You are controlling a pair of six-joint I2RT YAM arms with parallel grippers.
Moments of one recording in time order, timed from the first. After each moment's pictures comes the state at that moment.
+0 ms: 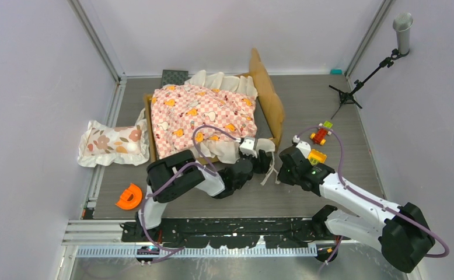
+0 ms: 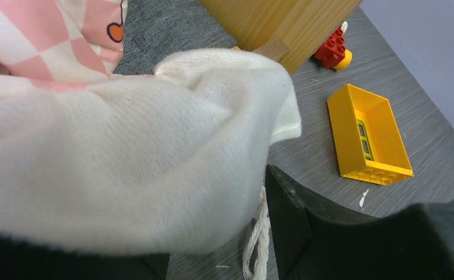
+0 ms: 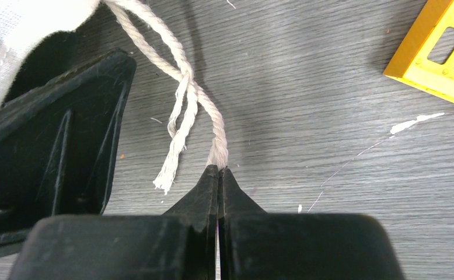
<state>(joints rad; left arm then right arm) -1.12 2.00 0.83 1.00 -0.49 -0.50 0.65 0.99 0.51 -0.49 0.25 0.86</state>
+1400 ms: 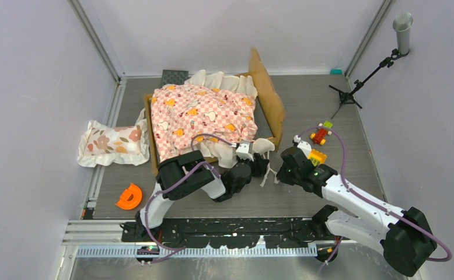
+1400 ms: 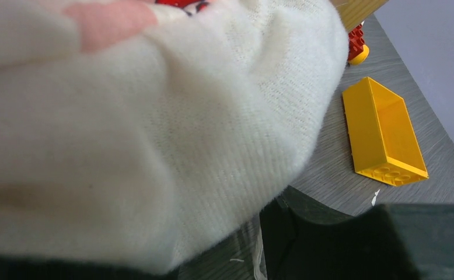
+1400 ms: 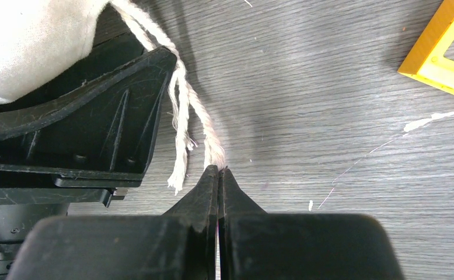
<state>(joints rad) -1.11 2.12 0.82 1.11 -0.51 -0.64 0.65 0.95 0.51 -0.50 0.22 0.87</state>
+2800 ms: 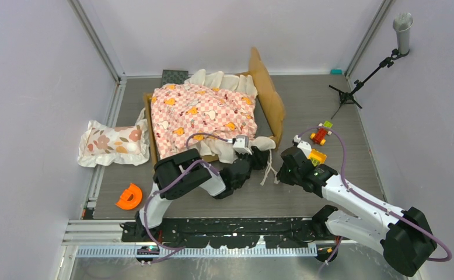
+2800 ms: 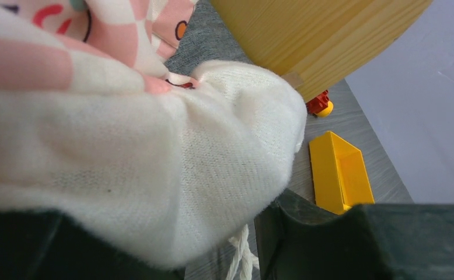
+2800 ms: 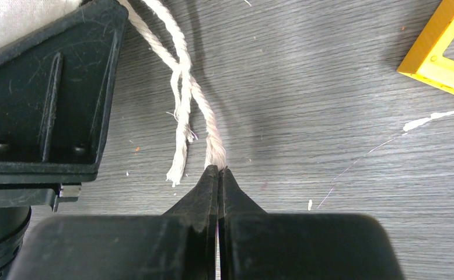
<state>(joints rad) -1.09 2.09 0.83 1.18 -0.54 -0.68 0.65 0.95 0.51 -0.50 0.22 0.87</state>
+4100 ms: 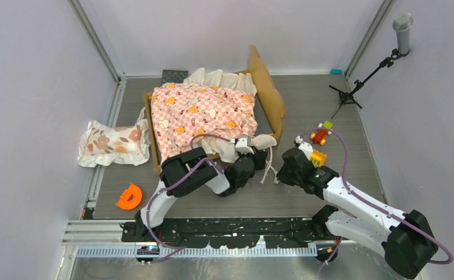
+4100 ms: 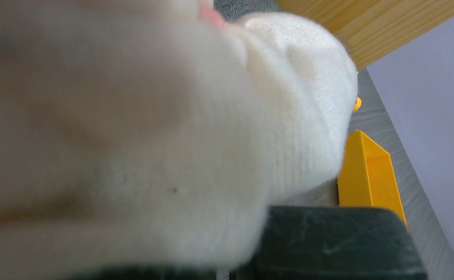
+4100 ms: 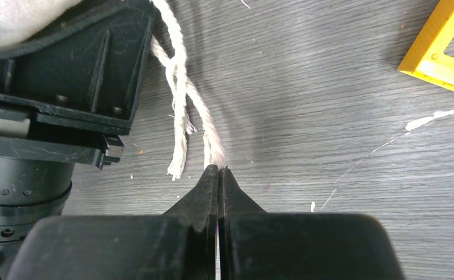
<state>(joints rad) -1.08 2.18 0.92 1.09 -0.56 -0.76 0.65 0.92 0.49 -0.49 0.23 0.89</state>
